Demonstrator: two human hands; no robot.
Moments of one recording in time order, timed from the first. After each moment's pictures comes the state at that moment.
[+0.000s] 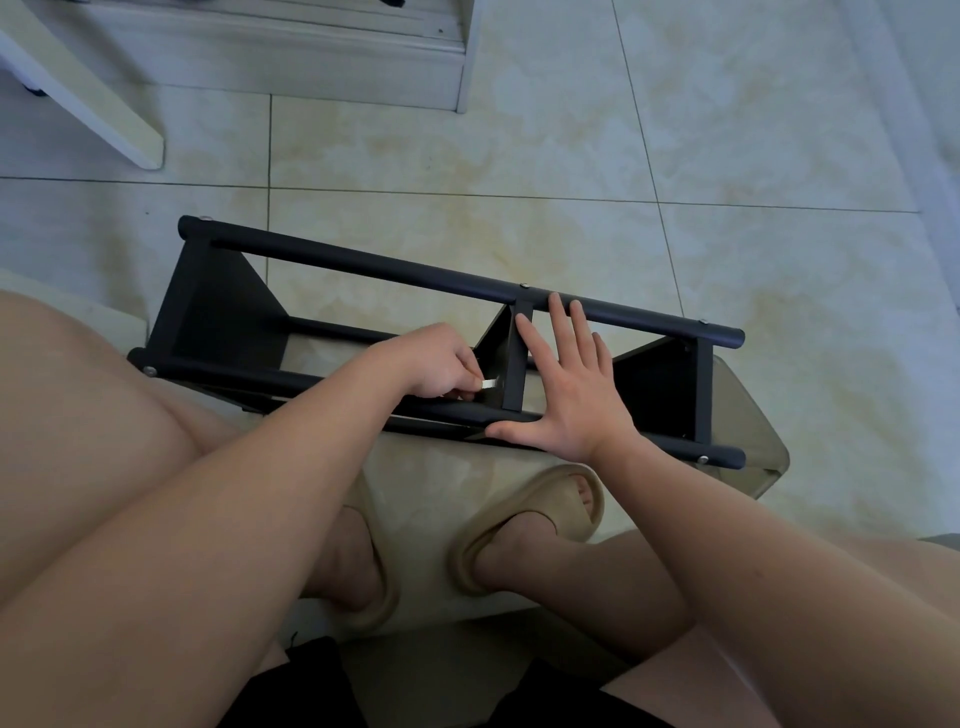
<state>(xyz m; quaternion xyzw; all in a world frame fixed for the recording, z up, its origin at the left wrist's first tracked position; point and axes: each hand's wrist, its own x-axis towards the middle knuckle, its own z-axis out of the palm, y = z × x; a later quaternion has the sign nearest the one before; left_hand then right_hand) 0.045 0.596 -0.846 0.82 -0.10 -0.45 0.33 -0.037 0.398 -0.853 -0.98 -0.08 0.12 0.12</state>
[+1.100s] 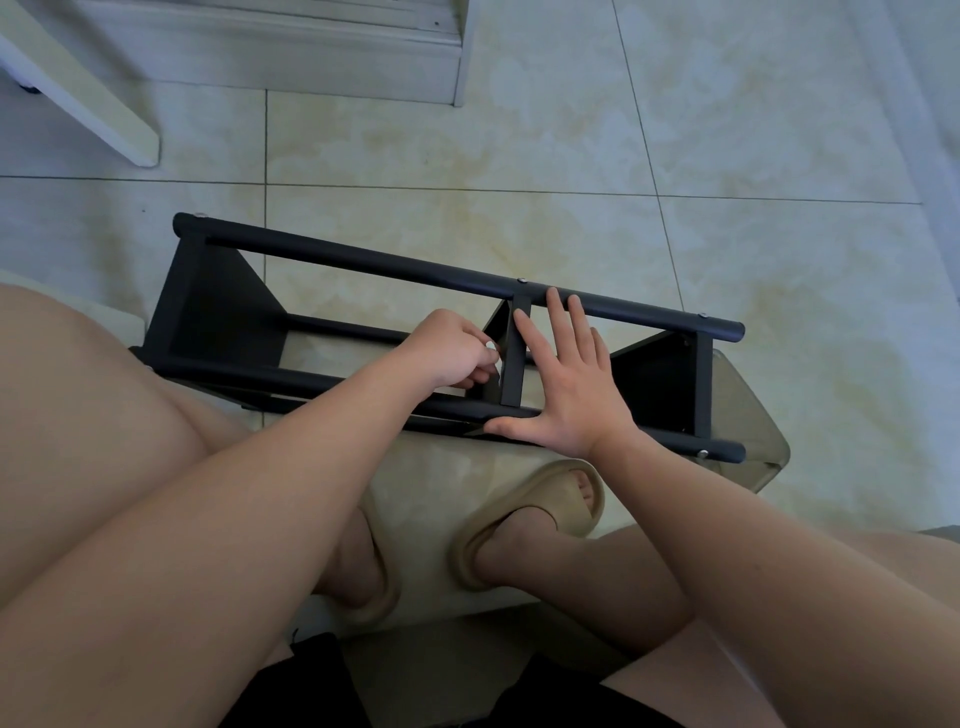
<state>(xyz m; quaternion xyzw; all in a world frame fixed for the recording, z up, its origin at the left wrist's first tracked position) 0.035 0.574 -0.852 0.75 0.10 -0.38 0.53 -0.038 0.398 -0.854 -0.98 -0.08 0.12 0.13</state>
